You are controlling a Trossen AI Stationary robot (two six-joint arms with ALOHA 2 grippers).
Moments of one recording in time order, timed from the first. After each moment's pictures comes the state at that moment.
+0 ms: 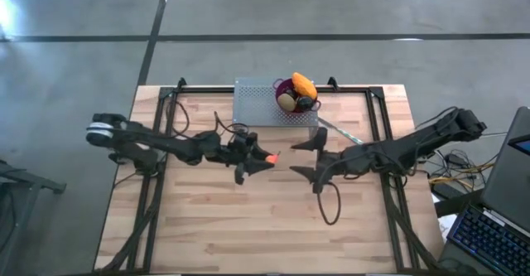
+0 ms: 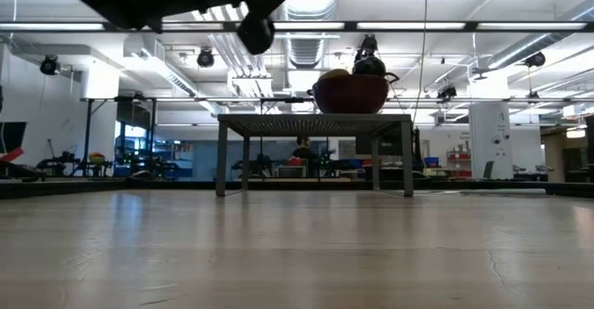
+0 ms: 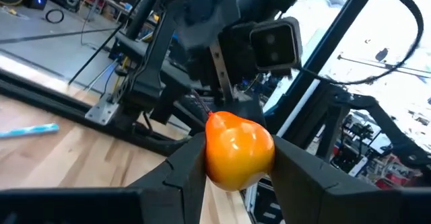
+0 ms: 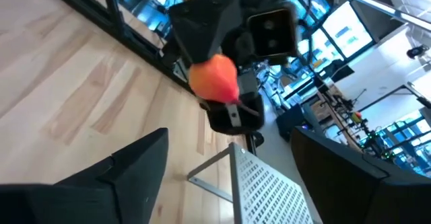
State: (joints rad) left arm -0.05 1.45 0.71 0.92 0.12 -0.55; right arm 0.33 1.21 0.83 0.17 0.49 -0.61
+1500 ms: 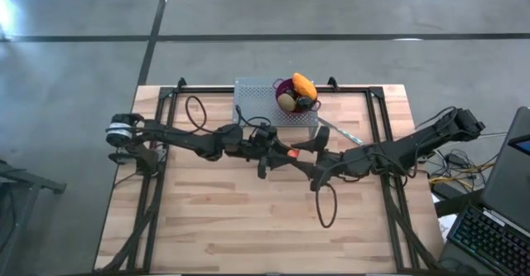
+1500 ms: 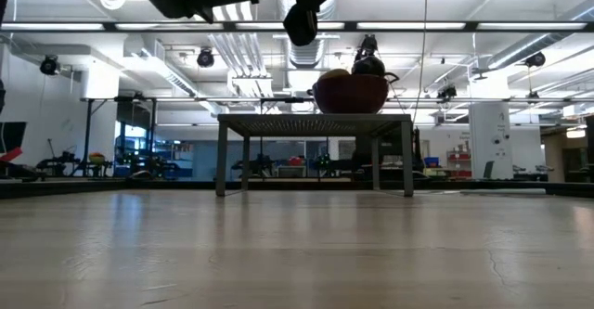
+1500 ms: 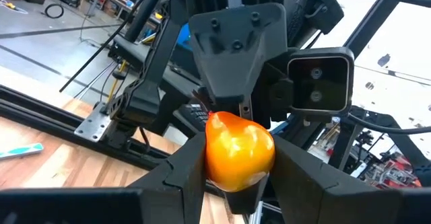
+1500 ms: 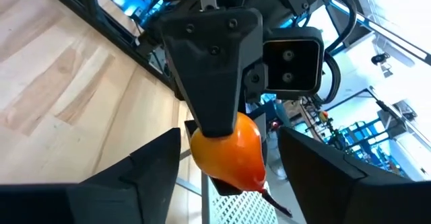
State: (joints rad) left arm -0.01 1.64 1.00 0.82 0.16 -0.58; right arm 0.35 1.23 0.86 0.17 0.61 -0.71
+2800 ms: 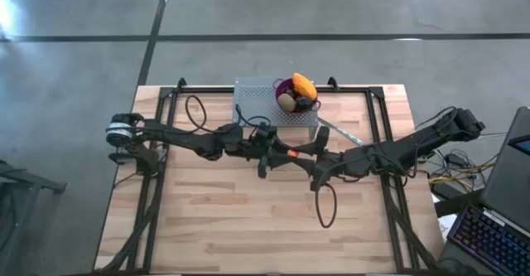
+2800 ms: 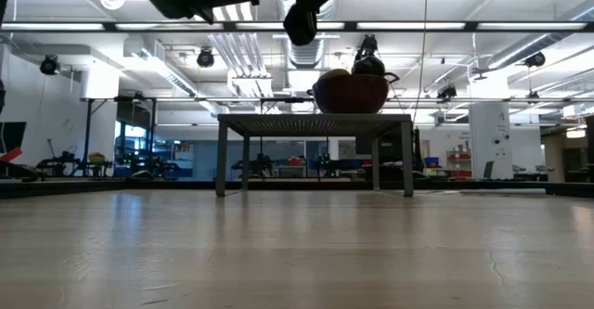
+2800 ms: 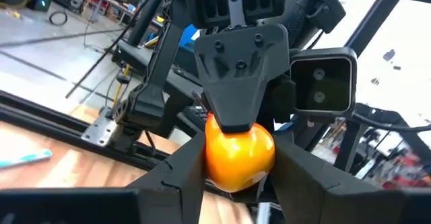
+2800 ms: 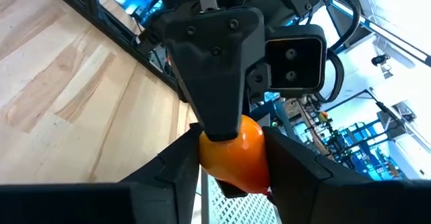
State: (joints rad) left arm -0.01 1.64 1.00 0.81 0.16 -0.54; right arm 0.35 1.23 0.86 0.17 0.60 -0.72
